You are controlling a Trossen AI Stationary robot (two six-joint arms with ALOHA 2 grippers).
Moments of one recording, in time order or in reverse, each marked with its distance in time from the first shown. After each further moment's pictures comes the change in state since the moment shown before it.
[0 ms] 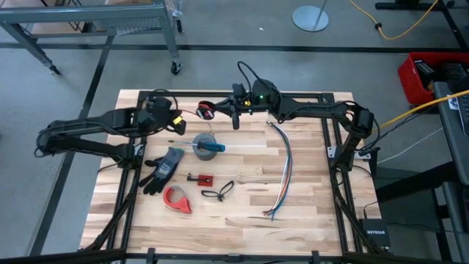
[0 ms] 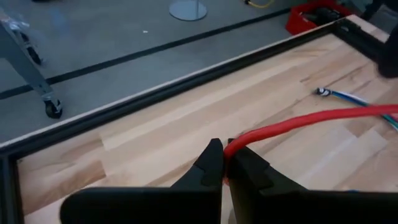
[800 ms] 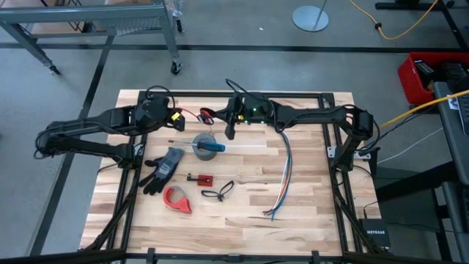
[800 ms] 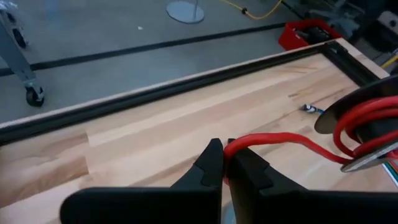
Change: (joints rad) left arm 0.023 -0.020 -0.002 0.040 0.032 -0.064; right arm 0.102 0.000 0.001 -0.199 0.319 -0.194
